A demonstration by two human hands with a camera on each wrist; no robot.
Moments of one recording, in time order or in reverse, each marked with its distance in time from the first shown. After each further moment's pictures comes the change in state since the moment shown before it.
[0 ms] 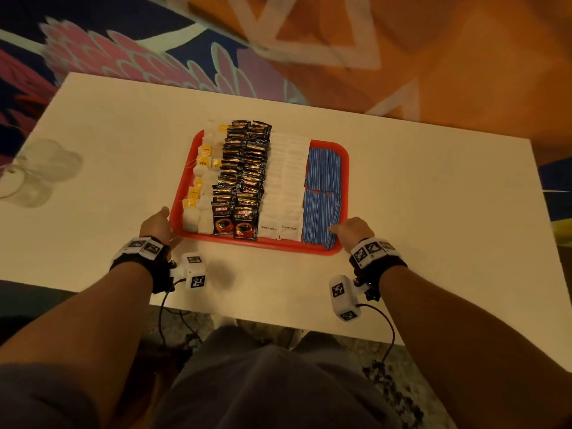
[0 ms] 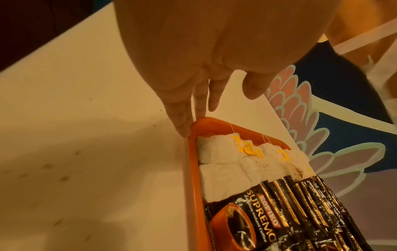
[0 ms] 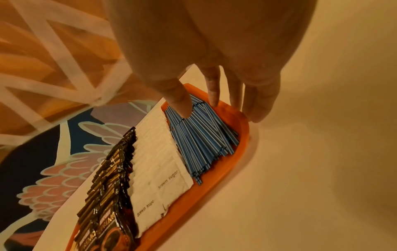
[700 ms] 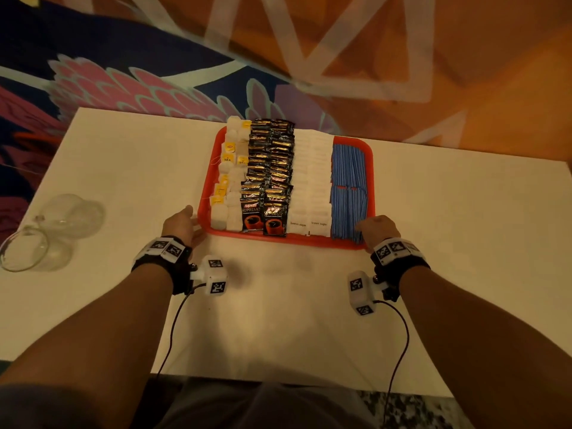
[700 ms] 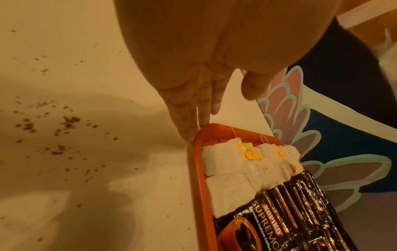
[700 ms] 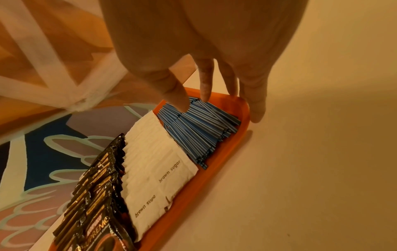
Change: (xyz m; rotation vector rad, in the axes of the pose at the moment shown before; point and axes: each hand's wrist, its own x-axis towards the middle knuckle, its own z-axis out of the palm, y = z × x) left_hand 0.103 0.106 -0.003 -0.085 -0.150 -0.047; right_hand 0.053 -0.122 0.034 0.084 0.191 0.092
